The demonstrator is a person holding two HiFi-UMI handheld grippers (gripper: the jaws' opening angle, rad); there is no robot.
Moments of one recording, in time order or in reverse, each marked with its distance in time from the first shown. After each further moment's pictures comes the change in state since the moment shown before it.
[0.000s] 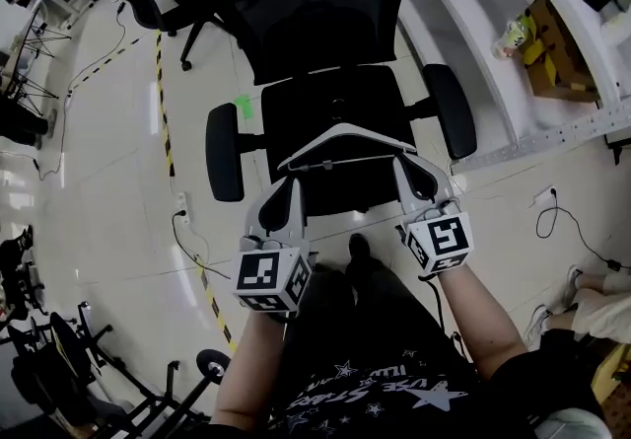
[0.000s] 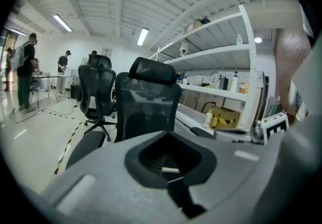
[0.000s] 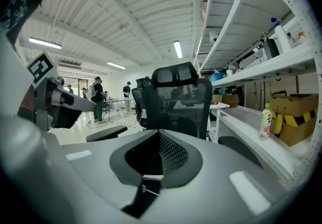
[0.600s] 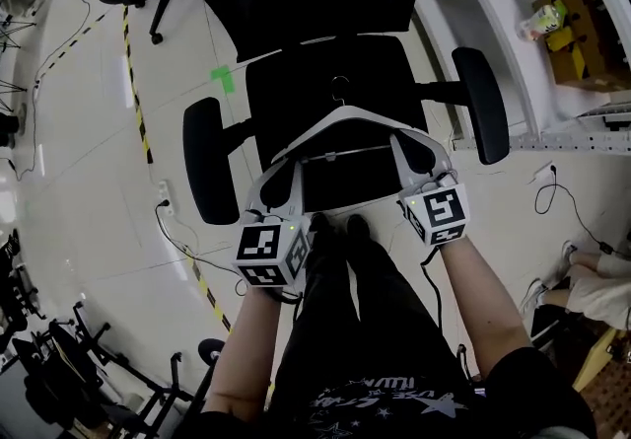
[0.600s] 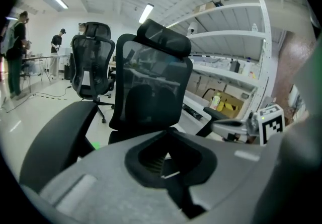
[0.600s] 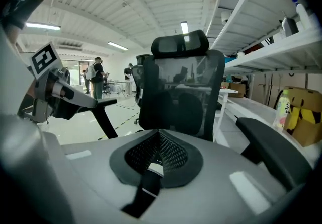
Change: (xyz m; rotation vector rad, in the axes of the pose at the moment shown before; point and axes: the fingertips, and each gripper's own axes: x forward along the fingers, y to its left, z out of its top) left arm 0.090 0.063 -0.078 -0.053 0.183 -0.064; right arm 0.091 -0.018 -0.085 -0.084 0.174 0.009
